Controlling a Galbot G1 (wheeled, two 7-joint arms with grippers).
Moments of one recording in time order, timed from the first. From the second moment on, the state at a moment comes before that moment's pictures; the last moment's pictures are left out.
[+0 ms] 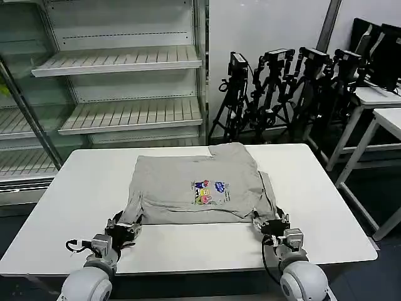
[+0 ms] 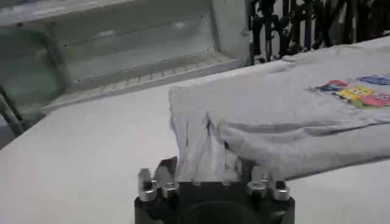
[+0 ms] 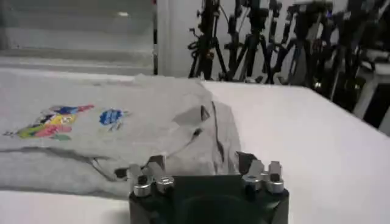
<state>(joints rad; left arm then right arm) 1.33 -1.09 -0.42 -1.99 -0.32 0.50 -0.19 -1.24 1.20 0.34 1.96 0.39 -0.49 0.26</state>
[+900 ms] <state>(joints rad) 1.41 -1.11 -0.44 -2.03 -0.37 0.48 -0.20 -1.39 1.16 0.40 2.08 0.46 -0.50 0.24</state>
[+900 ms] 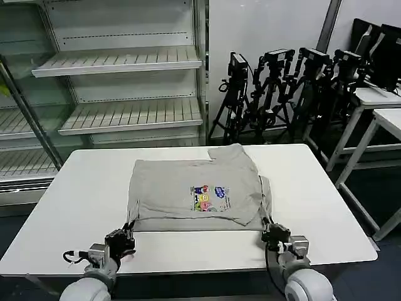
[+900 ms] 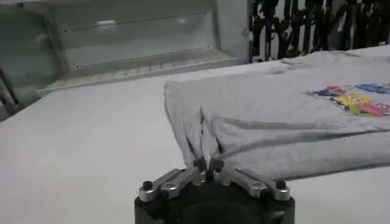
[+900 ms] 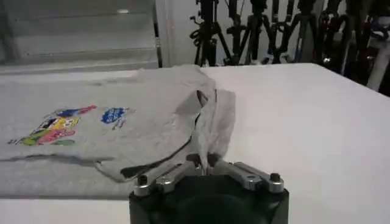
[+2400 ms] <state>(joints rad) 0.94 -1.04 -0.29 -1.80 -0.48 0.56 -0.23 -0.56 1.25 0.21 1.42 0.42 -0.55 0.24</state>
